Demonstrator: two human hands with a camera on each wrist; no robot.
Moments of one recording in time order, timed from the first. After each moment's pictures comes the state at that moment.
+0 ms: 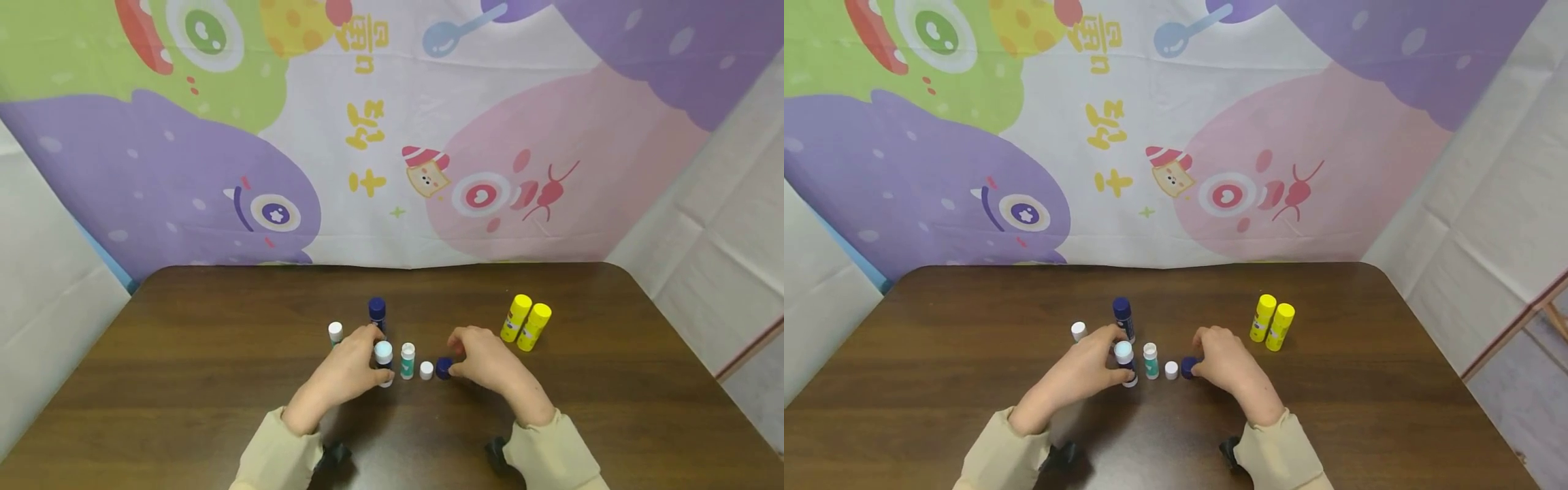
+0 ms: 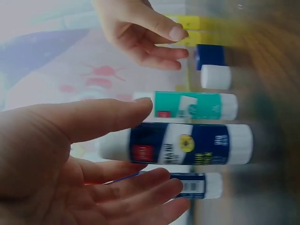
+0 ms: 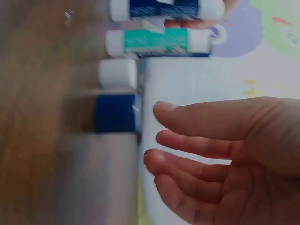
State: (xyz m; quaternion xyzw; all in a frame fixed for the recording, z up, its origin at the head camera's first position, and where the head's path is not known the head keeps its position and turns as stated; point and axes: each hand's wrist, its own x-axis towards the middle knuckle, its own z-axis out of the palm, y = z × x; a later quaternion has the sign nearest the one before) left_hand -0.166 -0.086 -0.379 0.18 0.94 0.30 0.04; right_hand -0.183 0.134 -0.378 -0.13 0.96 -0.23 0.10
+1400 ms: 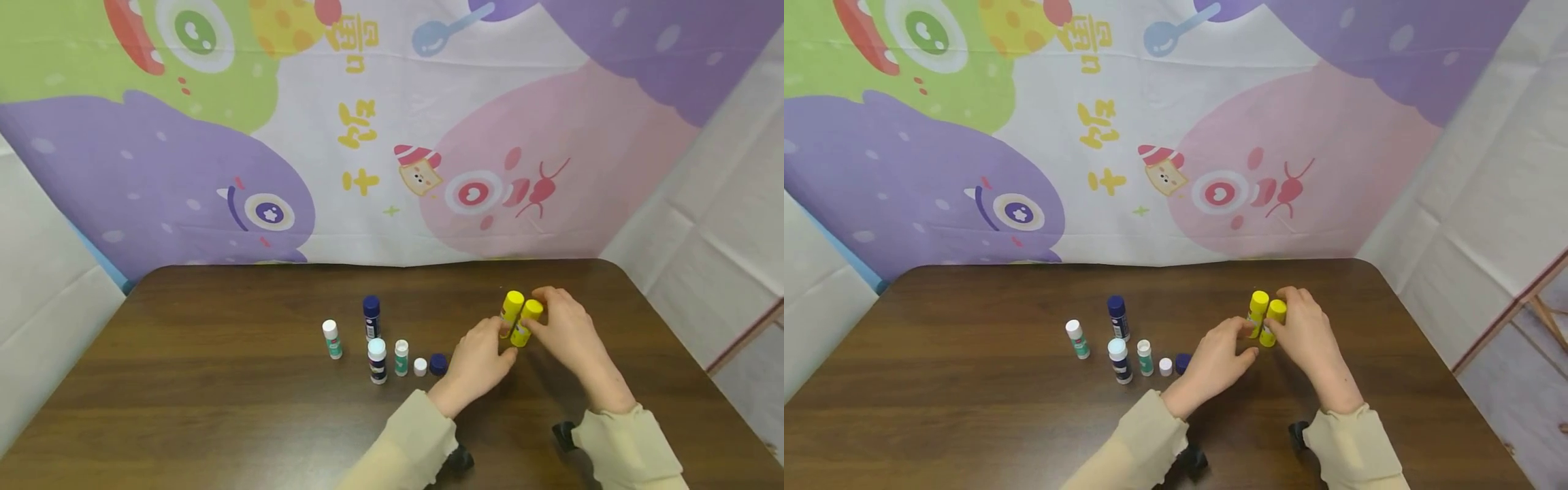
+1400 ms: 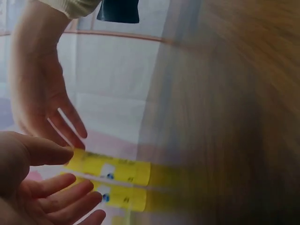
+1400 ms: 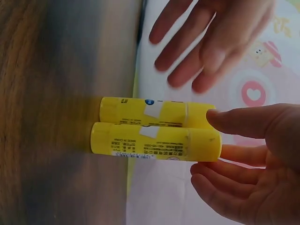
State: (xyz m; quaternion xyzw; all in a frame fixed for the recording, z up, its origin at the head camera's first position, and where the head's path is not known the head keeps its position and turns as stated) left_hand -0.179 0.089 -0.399 0.21 0.91 0.36 -0.01; right_hand -0.187 0.240 -0.357 -0.06 0.97 -0.21 -0.11
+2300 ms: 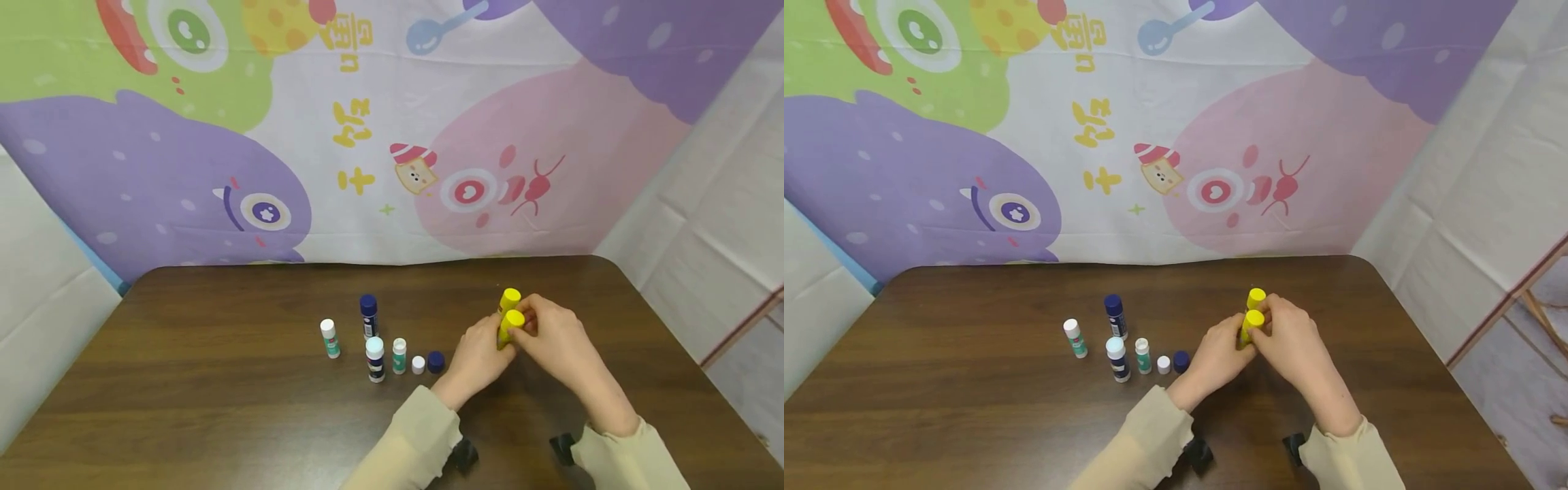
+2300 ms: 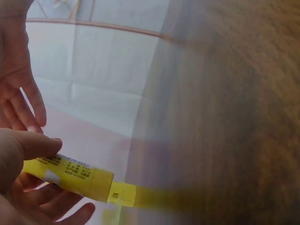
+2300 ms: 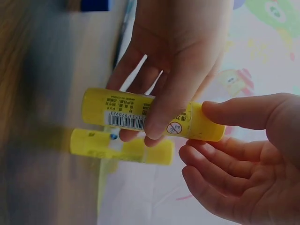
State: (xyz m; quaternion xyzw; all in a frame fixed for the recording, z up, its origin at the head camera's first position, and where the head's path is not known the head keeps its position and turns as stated) left_hand -0.188 0.096 -0.408 0.21 0.89 0.40 -0.02; right_hand -0.160 0.219 -0.341 -0.09 0.96 -0.24 -0.10
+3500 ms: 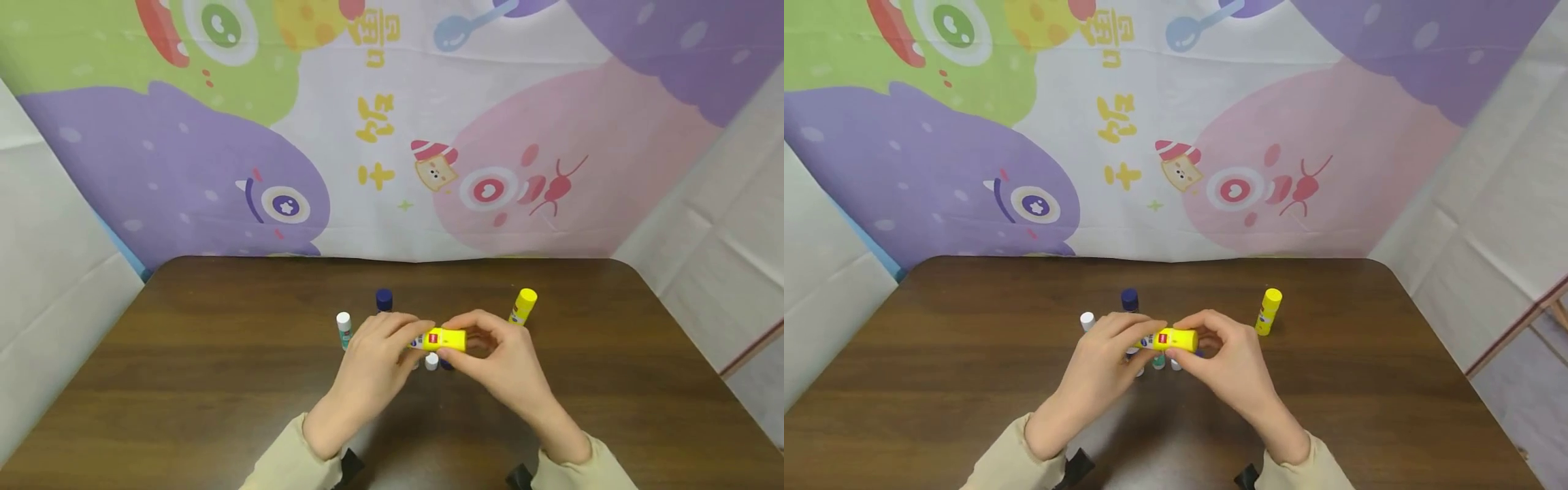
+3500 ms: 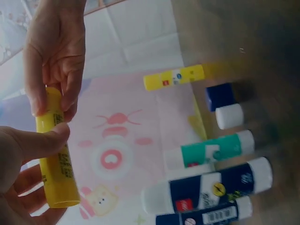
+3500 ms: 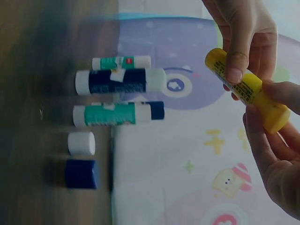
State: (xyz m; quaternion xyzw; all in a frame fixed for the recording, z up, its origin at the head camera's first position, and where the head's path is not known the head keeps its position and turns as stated) left_hand -0.130 -0.059 -0.347 0.33 0.84 0.24 -0.35; right_hand -0.130 0.130 -0.343 -0.24 0.79 -0.54 -0.15
